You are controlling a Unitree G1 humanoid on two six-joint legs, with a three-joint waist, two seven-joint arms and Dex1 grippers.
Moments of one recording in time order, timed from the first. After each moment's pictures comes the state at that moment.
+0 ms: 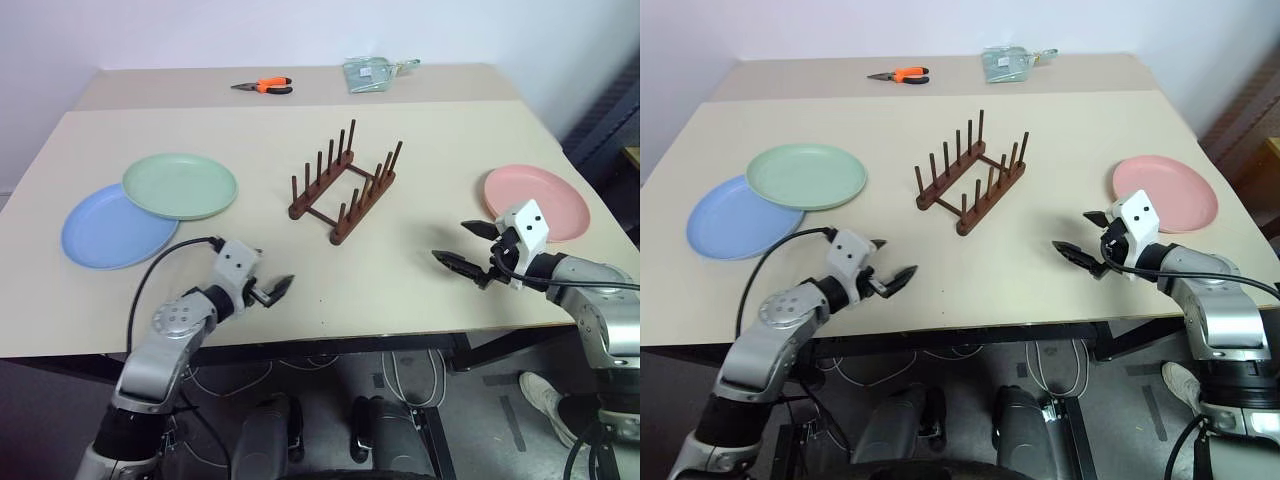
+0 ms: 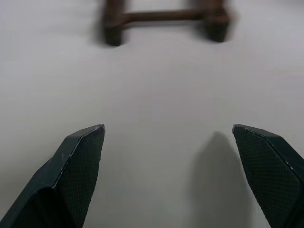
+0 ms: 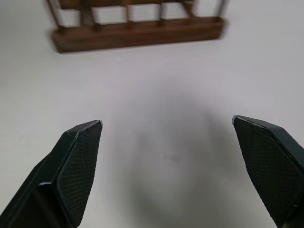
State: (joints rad) left arm -0.18 0.38 -0.15 -0.31 -0.17 0.52 -0.52; right arm -0.24 -0.73 -0.17 -0.08 0.39 0.47 0.85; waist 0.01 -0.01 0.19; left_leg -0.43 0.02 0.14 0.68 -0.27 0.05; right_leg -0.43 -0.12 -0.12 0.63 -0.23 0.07
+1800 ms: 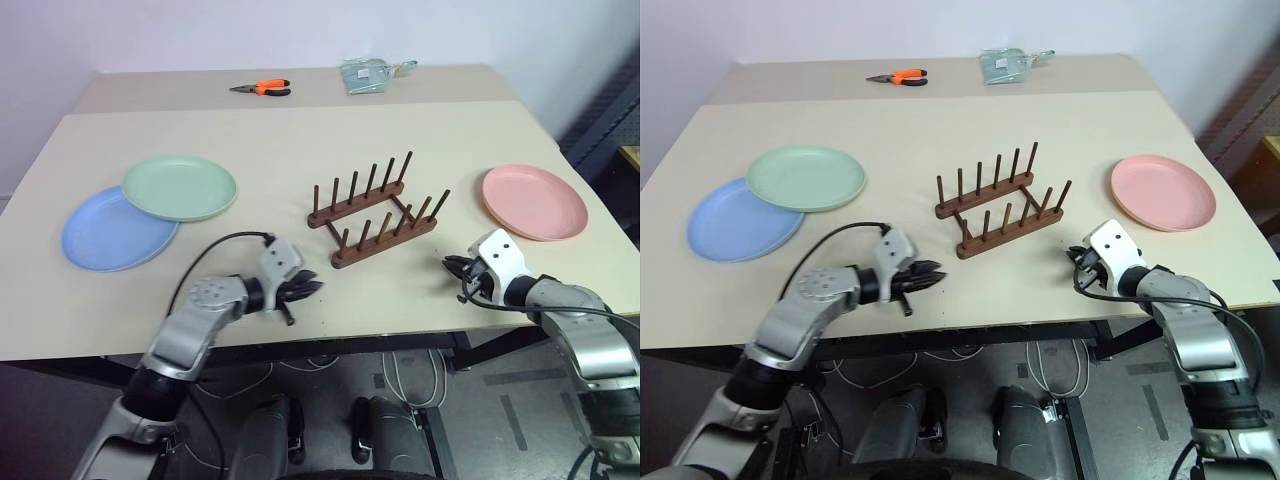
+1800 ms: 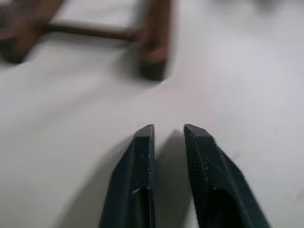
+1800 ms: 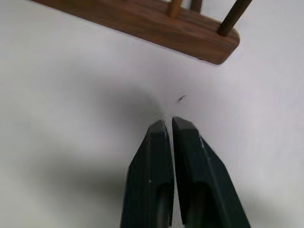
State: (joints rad) left arm -0.37 0.34 -0.30 -0.20 -0.18 0.65 -0.73; right arm -0.23 -0.71 -0.03 0.02 0.13 0.36 0.66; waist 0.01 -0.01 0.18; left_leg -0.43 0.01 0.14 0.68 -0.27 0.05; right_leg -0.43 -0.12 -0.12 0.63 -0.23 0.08
